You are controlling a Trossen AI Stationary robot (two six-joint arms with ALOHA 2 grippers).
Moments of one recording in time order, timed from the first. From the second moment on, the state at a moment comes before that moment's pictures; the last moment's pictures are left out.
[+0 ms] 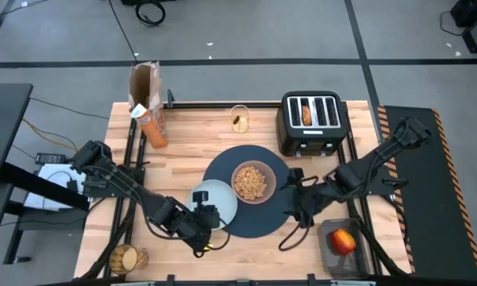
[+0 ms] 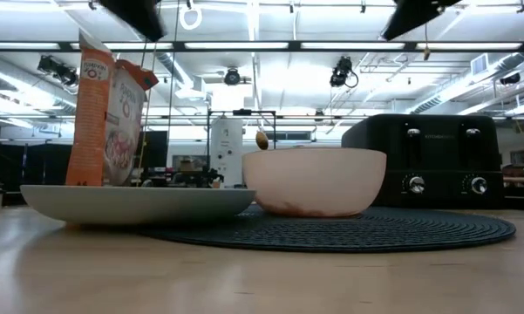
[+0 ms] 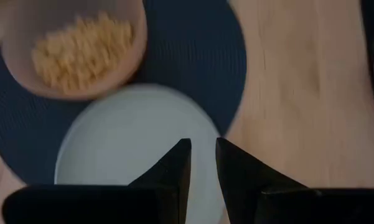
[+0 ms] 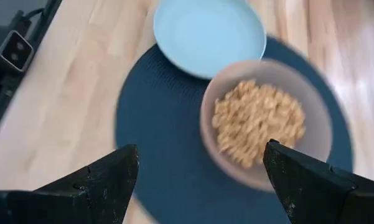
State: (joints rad) left arm -0.62 1.67 1.33 -0.72 -0.46 -0.51; right arm 0.55 1.31 1.06 -0.67 0.37 0.24
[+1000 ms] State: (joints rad) left arm -0.56 1.68 1.33 -0.55 -0.87 -0.50; right arm -0.16 1.12 1.24 -1.31 0.67 0.80
